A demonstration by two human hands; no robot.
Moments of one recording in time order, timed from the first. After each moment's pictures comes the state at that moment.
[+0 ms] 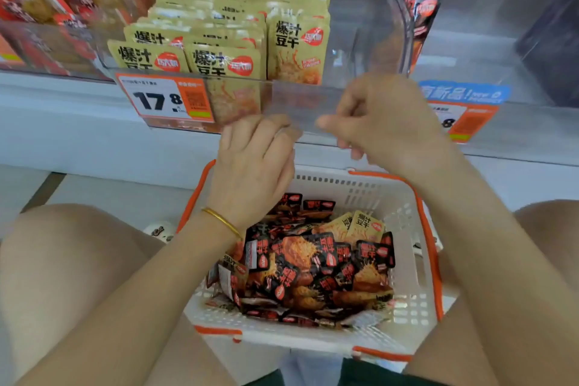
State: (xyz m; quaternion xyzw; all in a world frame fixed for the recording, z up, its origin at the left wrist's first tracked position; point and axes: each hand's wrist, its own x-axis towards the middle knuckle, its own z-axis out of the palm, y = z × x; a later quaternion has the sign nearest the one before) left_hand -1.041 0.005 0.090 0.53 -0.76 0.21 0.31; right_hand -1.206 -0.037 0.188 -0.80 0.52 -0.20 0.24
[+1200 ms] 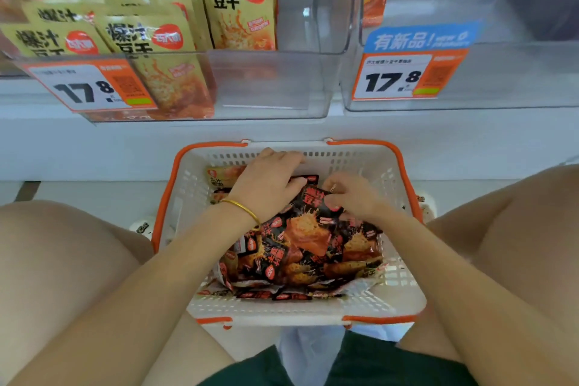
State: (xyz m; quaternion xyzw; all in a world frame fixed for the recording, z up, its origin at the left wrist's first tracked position) left_hand -1.089 -0.011 0.035 0.59 -0.79 -0.18 0.04; right_hand -1.276 -0.034 -0.022 -0.64 0.59 -0.08 0.49
